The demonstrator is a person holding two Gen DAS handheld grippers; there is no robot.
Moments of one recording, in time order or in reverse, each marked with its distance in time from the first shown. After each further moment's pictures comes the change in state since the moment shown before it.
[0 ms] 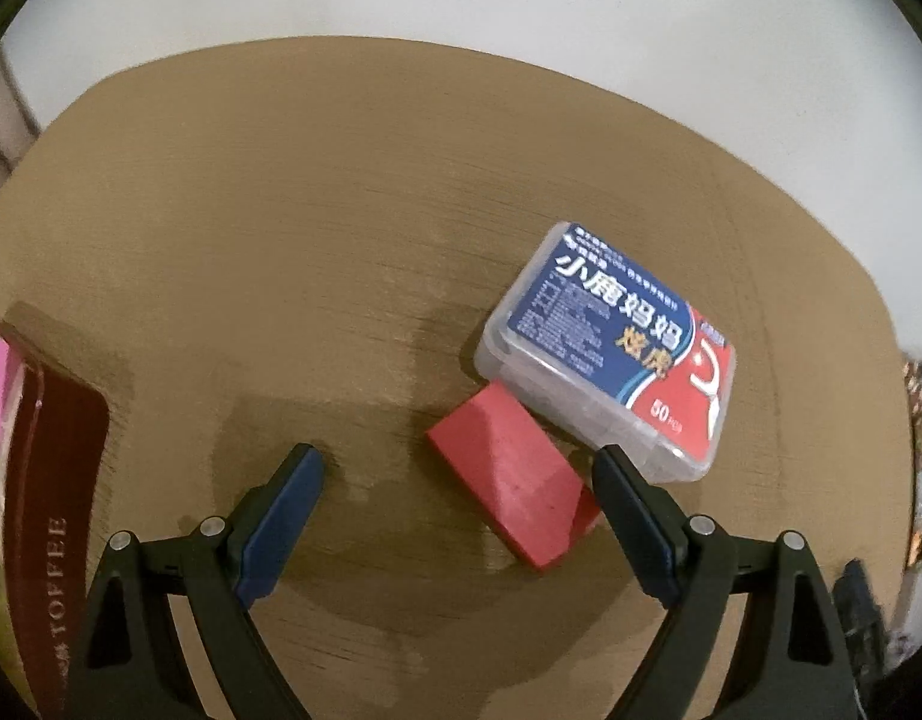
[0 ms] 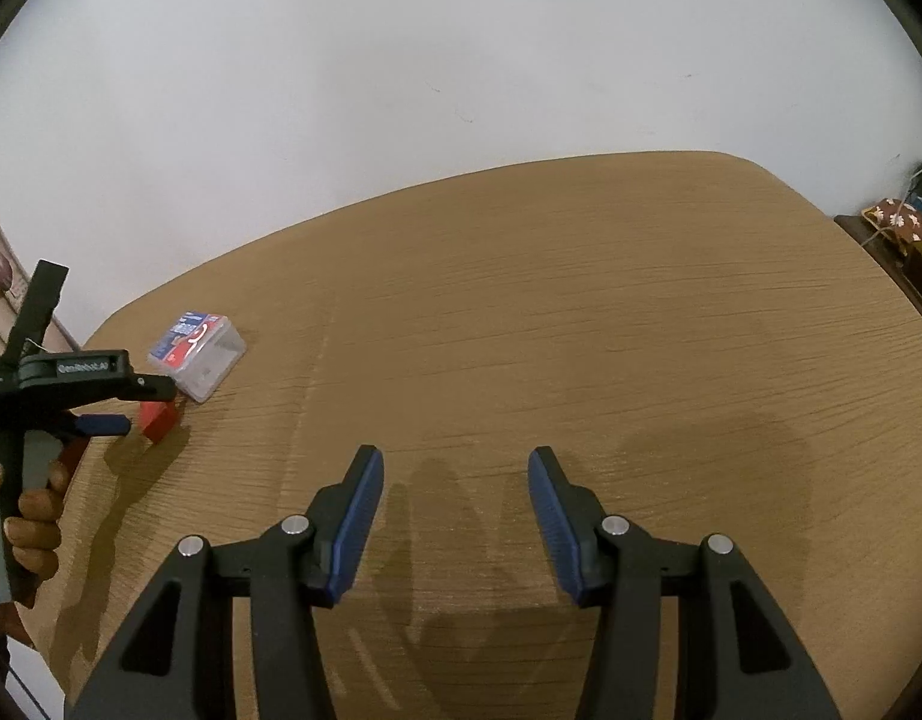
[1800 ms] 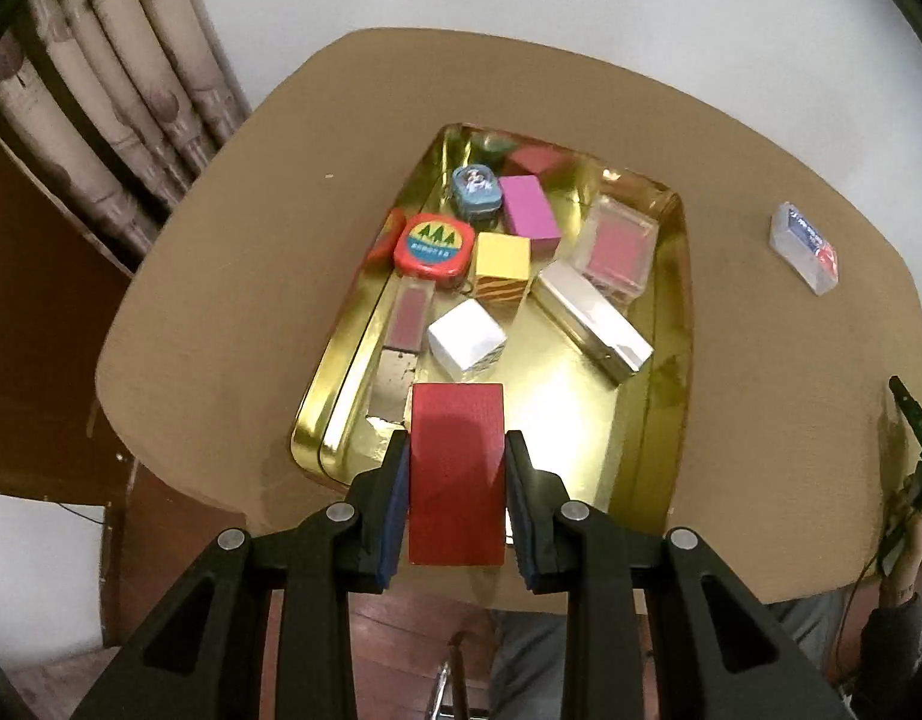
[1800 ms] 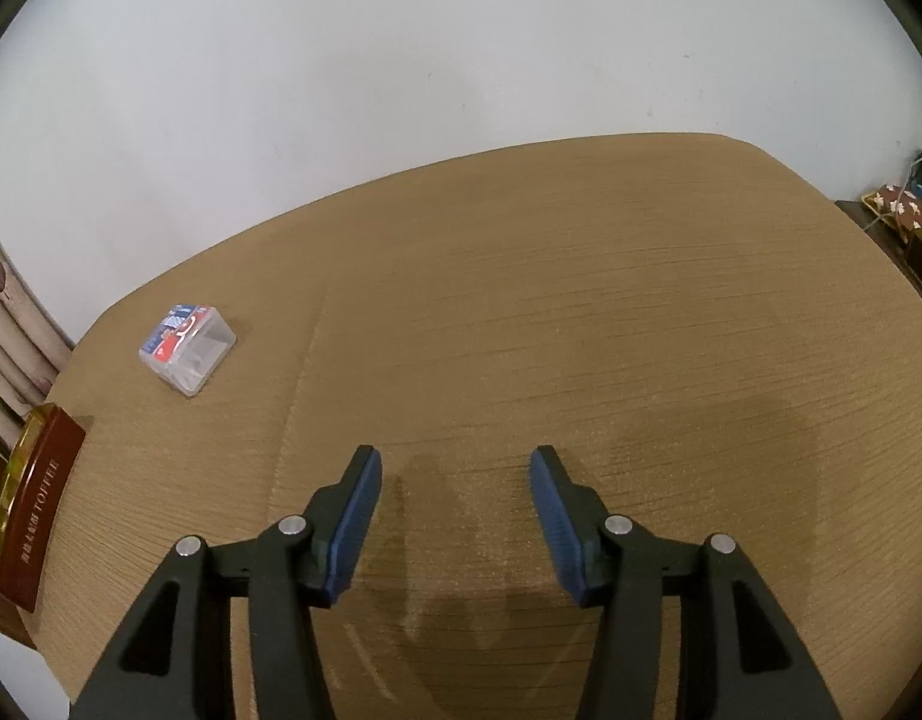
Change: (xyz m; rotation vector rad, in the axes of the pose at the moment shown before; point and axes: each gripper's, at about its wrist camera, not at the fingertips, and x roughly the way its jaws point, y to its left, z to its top) left arm -0.155 0.249 -0.109 -0.064 0.020 0.142; right arm 0.010 0.004 0.001 0.009 0.041 -0.016
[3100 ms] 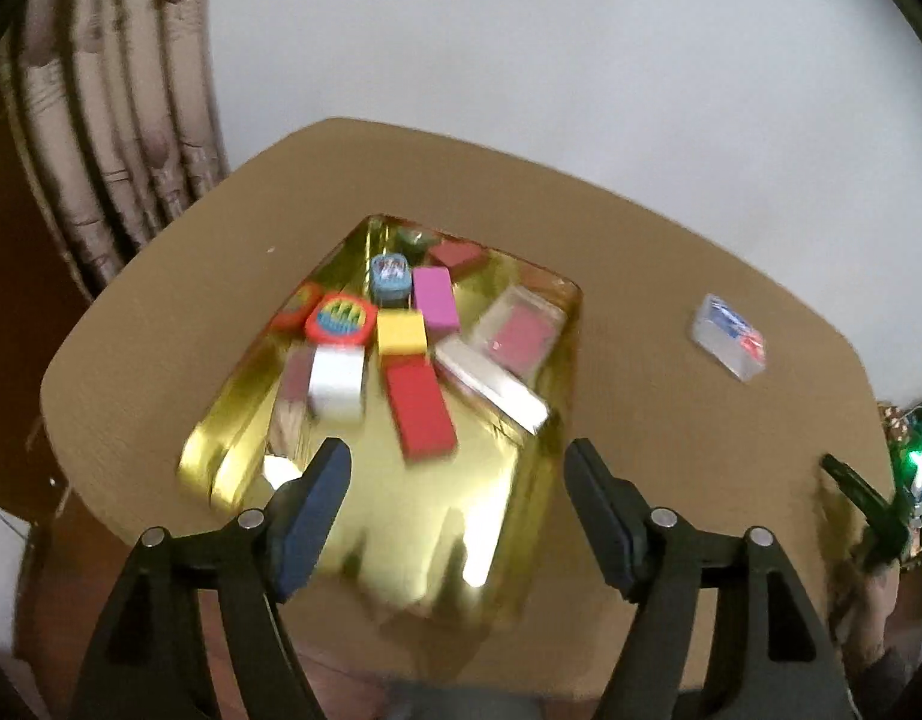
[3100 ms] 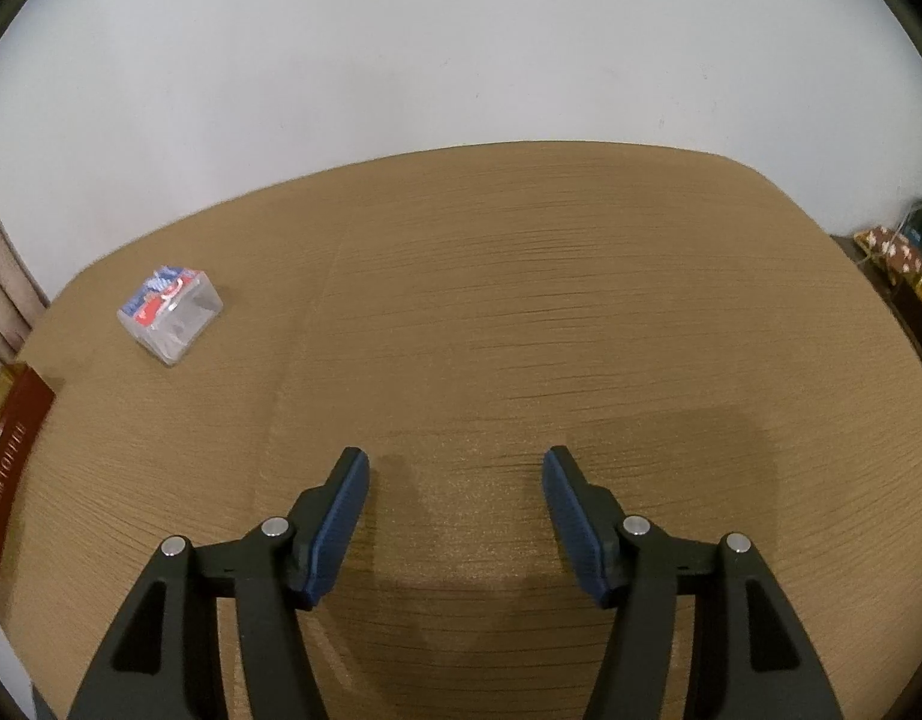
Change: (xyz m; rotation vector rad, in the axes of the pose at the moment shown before) left arm -0.035 -0.026 -0.050 -0.080 -0.302 -0.138; right arm 0.014 0.025 -0.002 -0.098 0.028 -0.089
